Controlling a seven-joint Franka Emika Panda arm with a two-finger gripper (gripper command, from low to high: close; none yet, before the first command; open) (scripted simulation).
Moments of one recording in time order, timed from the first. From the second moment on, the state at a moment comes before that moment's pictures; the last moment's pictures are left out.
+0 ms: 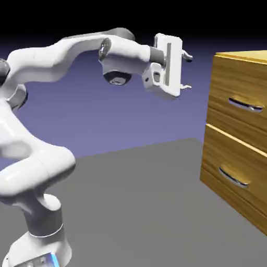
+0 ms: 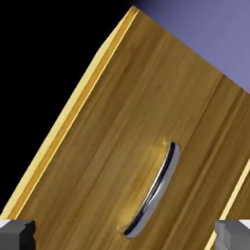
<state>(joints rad) -1.12 -1.02 0.87 -2.36 1.75 2.62 0.78</state>
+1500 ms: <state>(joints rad) -1.60 -1.30 1.30 -2.34 2.76 2.31 0.79</state>
